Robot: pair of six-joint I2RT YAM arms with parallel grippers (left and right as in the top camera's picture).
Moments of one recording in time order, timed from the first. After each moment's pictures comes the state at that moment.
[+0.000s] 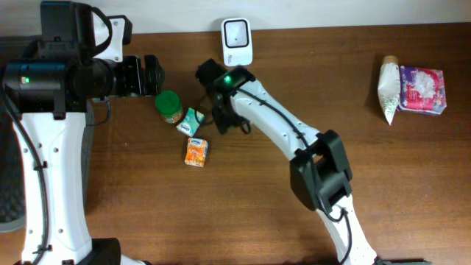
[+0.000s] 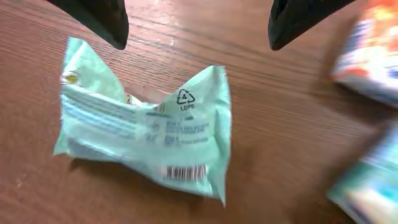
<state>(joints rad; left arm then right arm) -0.03 1.67 2.13 -1.41 0.21 -0.05 0.62 2.34 2.16 -1.25 0.12 0.29</state>
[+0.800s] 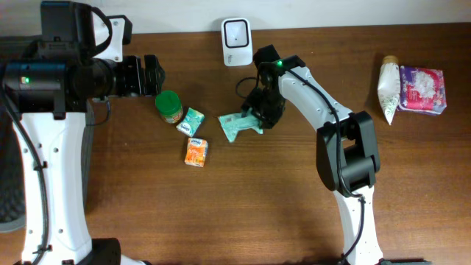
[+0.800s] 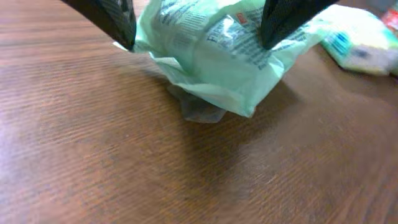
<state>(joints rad) -0.03 1.67 2.13 -1.41 0.21 -0.05 0.36 2.35 1.95 -1.09 -0.34 0.87</state>
